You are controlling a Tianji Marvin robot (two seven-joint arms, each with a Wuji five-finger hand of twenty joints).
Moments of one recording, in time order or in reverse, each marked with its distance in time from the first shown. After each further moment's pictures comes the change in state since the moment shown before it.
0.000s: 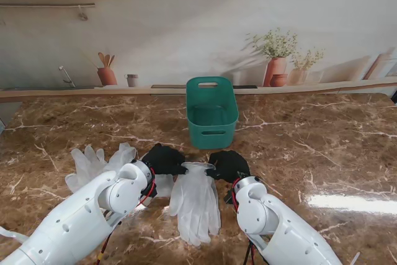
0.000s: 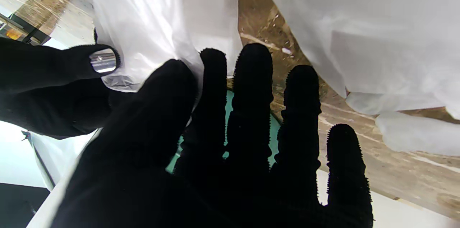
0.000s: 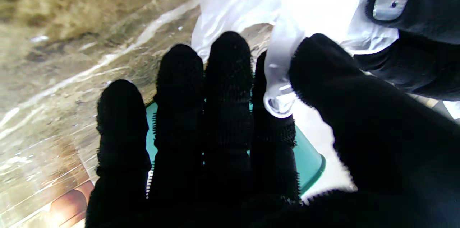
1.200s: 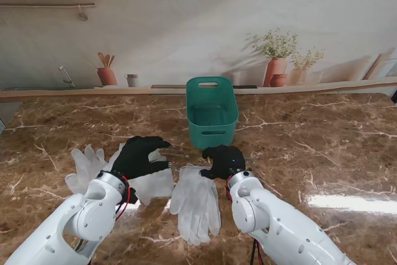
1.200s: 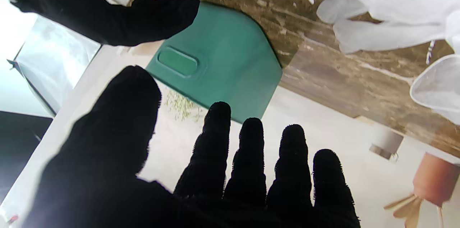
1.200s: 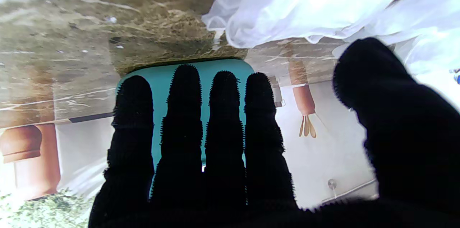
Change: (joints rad) left arm 0.375 0.012 -0.351 -0.354 0.109 -0.009 0.108; right arm 0.094 0.057 -0.150 -0.037 -0.269 0.178 0.047; left_hand -0.202 0.043 -0.067 0.043 -0.360 0.104 -0.624 -0.098 -0.740 -0.001 -0.311 -0.359 -0.469 -0.077 -0.385 -0.431 -0.065 -0.212 -0.463 -0.438; right_hand -0.125 0.099 -0.226 0.103 -0.281 0.114 -0.615 -0.063 -0.488 0.001 -0.318 -0.346 -0.276 -0.014 -0.622 -0.338 -0.142 -0.073 -0.301 -0.161
